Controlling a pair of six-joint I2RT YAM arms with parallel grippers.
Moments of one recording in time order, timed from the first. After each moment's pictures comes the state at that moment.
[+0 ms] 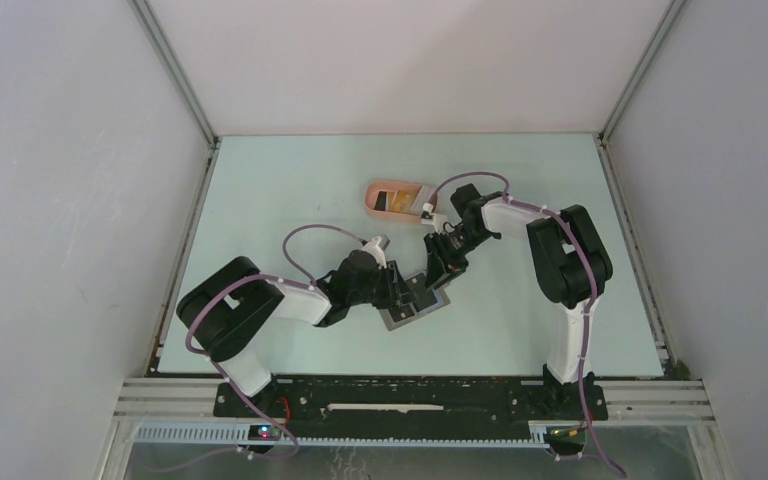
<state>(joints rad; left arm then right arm) -0.78 1.66 0.54 0.55 0.20 -0.86 0.41 2.02 1.30 -0.74 -0.83 -0.07</state>
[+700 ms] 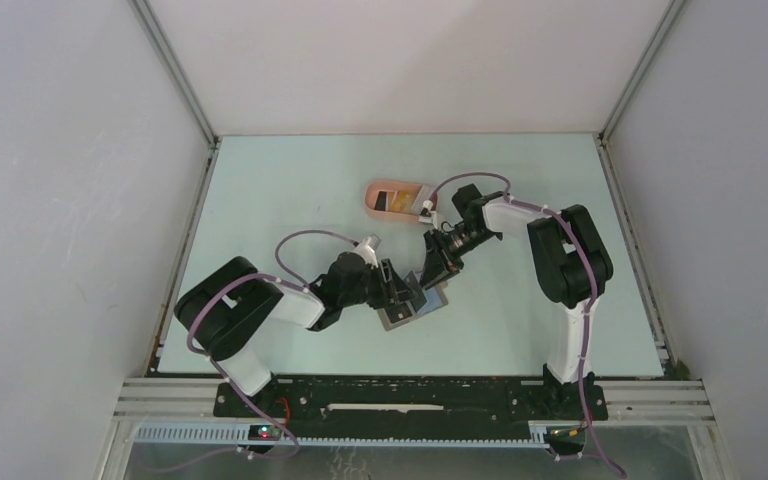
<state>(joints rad) -0.73 1.66 0.47 0.68 0.27 -0.93 0.40 2.02 1.30 -0.76 -1.04 -0.08</state>
